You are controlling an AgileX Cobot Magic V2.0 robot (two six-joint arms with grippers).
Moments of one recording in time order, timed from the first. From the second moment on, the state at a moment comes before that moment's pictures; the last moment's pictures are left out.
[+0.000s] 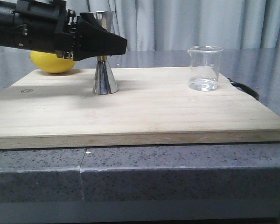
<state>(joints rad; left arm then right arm) -0.24 1.85 -1.10 -1.73 1.16 2.21 0.45 0.95 -0.60 0.22 -0.09 -0.27</state>
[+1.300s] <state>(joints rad) -0.20 1.06 -1.09 -0.27 1.10 0.52 0.12 0.94 -1.01 0.11 0.99 -0.11</state>
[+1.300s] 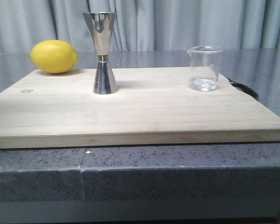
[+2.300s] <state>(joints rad) -0.20 0.52 -0.68 -0.16 0.68 0.14 0.12 0.55 -0.72 0.11 0.69 -0.07</state>
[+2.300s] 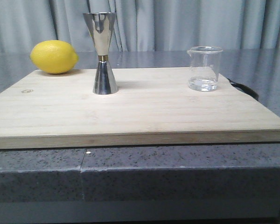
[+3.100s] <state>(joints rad) -0.20 0.52 -0.68 -0.18 0.58 0.14 0.12 0.55 -0.72 0.11 0.69 -0.07</state>
